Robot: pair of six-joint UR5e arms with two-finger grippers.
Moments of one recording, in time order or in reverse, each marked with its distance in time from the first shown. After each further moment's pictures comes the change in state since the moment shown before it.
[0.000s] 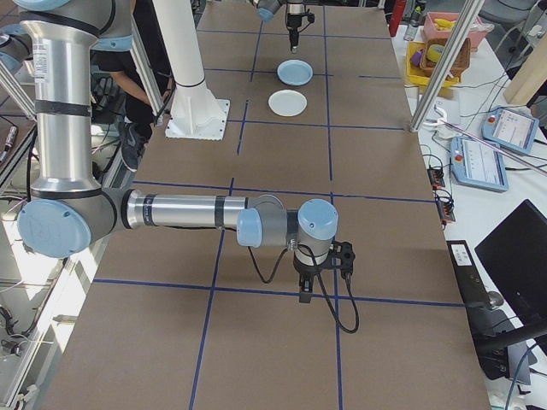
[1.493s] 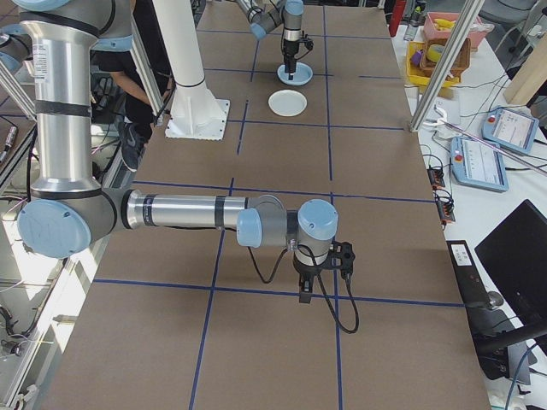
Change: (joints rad) left arm 0.277 -0.379 -0.012 0.387 0.220 -0.208; right arm 0.000 0.000 0.000 0.000 0.001 0.000
